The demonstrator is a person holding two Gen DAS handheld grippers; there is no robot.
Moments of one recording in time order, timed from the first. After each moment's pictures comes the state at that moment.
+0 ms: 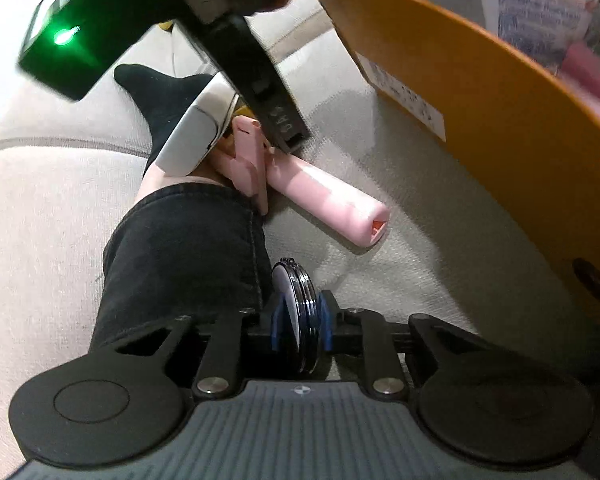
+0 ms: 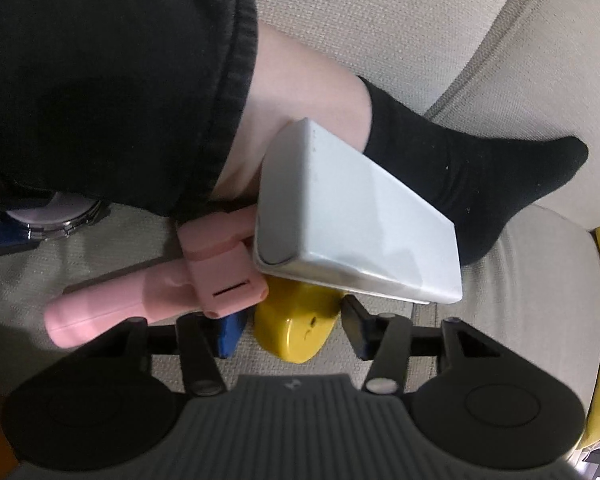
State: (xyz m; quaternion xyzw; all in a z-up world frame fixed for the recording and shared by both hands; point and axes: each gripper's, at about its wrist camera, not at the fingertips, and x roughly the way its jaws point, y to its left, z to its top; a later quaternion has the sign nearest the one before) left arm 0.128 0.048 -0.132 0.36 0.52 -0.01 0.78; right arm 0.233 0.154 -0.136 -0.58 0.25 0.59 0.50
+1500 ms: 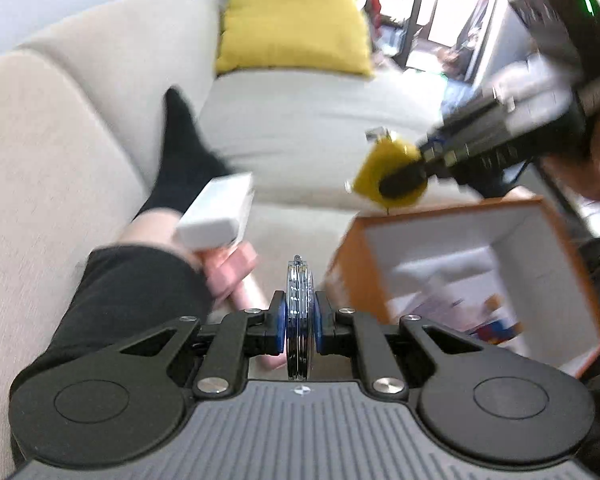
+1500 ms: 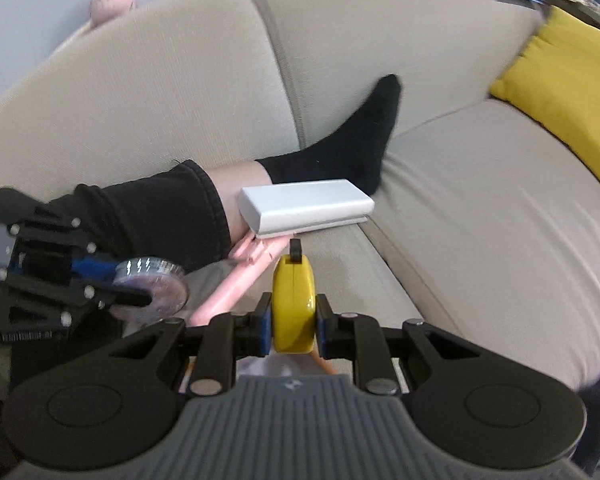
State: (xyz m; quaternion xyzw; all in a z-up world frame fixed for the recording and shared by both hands) left arm 0.112 0.087 0.007 -0.03 0.42 -0.06 0.90; right arm 0.280 -0.021 0.010 -0.26 0.38 0.58 0.67
